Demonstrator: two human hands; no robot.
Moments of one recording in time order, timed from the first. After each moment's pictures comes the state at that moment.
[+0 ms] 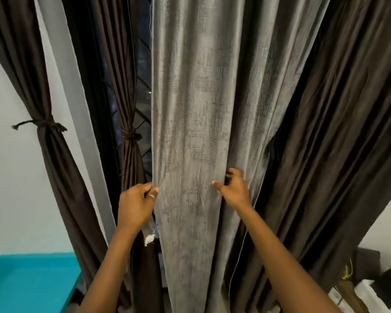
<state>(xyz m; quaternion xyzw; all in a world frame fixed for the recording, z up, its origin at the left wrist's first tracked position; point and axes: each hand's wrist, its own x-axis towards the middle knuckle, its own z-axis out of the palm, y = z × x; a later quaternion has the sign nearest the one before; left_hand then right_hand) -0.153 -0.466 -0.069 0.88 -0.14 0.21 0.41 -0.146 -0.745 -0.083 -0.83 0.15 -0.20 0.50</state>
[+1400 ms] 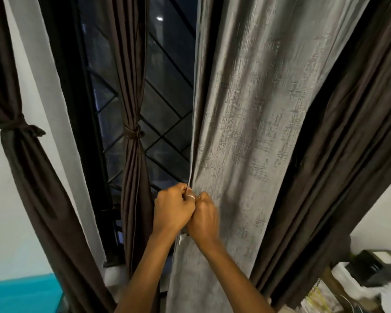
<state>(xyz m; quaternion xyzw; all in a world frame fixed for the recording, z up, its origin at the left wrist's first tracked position) -0.090 -0.510 -0.074 0.86 -0.17 0.13 0.46 -0.124 -0.592 -0.108 -0.91 0.13 -0.30 0.26</state>
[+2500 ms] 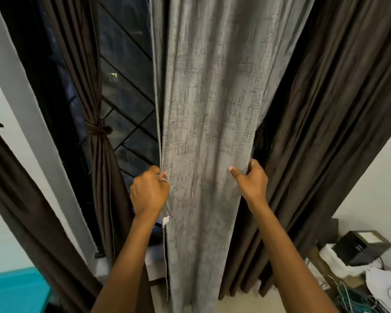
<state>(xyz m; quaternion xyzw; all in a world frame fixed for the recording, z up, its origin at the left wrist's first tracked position) -0.102 -0.544 -0.066 0.89 -0.08 0.19 0.40 -0.165 -0.788 -0.073 -0.80 0.29 -0.33 0.41</state>
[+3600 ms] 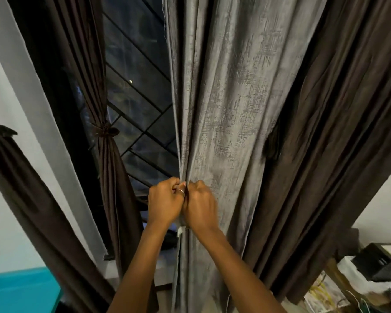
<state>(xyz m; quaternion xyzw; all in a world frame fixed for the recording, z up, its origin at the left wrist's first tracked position) -0.116 -0.566 -0.071 0.86 -0.17 0.16 0.46 -0.145 -0.660 -0.099 -0.93 0.10 -0.32 0.18</state>
